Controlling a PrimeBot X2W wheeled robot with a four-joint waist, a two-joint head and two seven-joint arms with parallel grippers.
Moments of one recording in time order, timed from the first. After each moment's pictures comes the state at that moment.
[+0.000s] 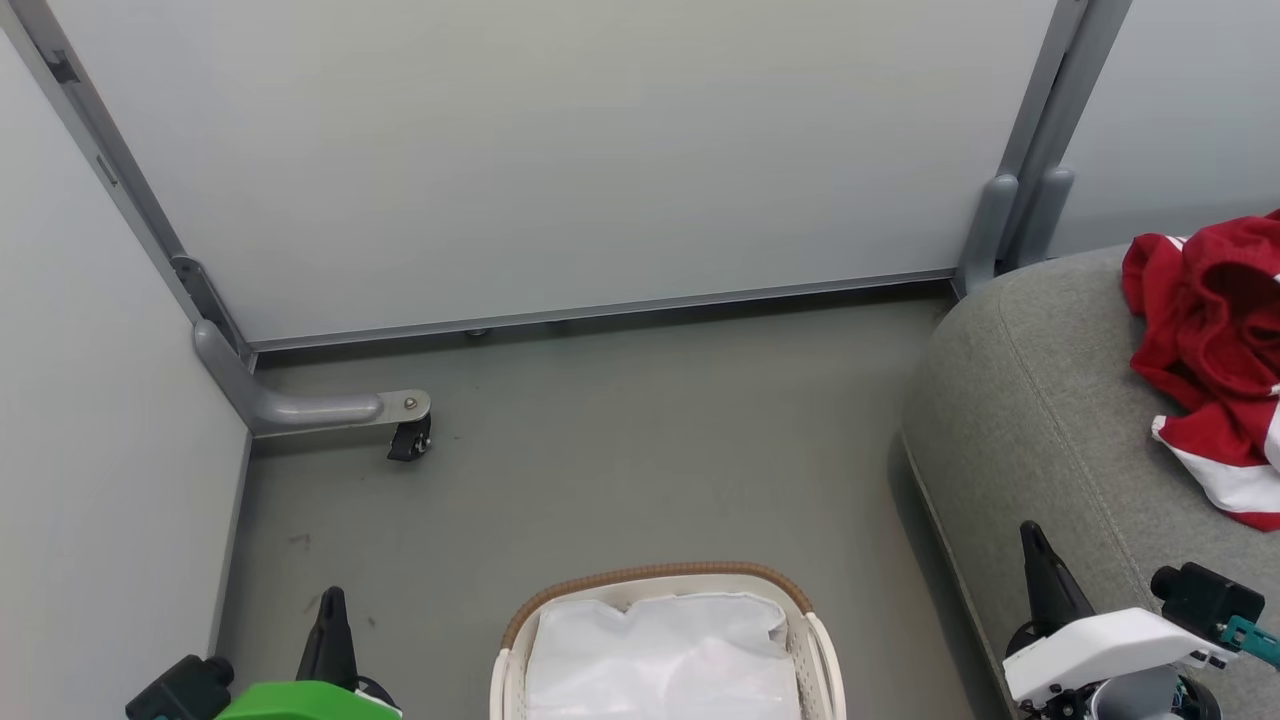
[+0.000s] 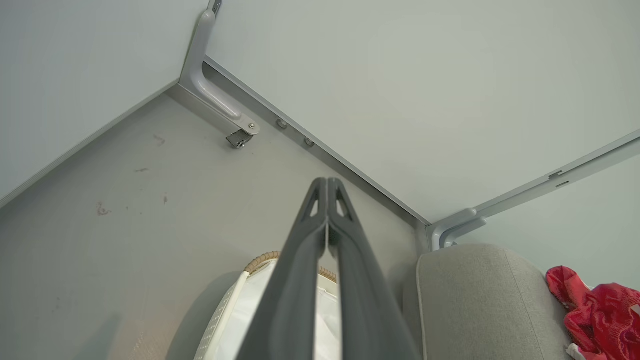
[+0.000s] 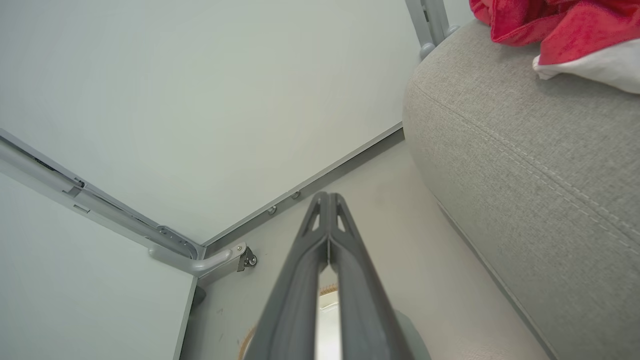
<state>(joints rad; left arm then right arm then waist) 0.04 0.05 -0.06 0.33 -0.82 -0.06 -0.13 -0.03 -0.04 -0.05 0.33 0.65 0.13 -0.13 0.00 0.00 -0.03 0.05</state>
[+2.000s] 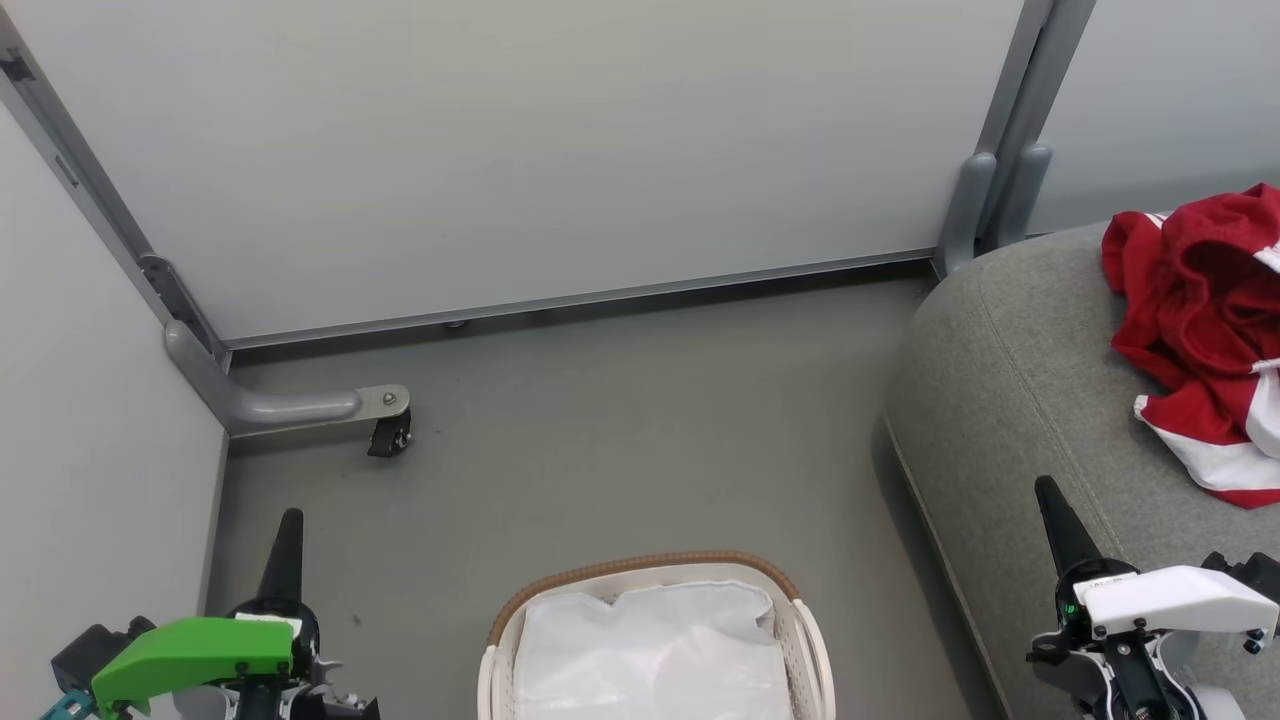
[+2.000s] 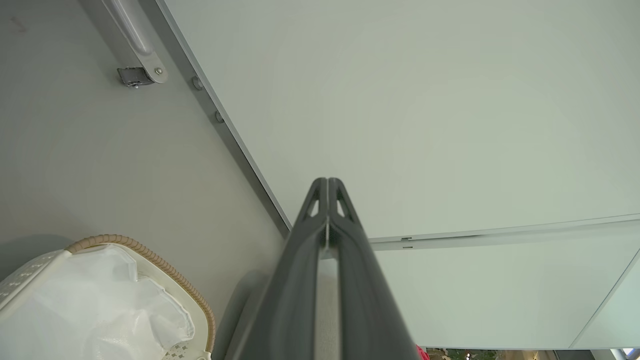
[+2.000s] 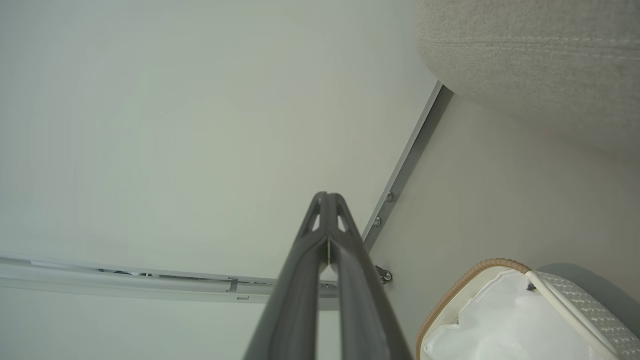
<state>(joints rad) -0.06 0.05 0.06 0.27 -1.38 -0.11 0.04 -0.08 -0.04 -0.09 0.27 1.33 0.13 0.04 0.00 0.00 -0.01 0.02</state>
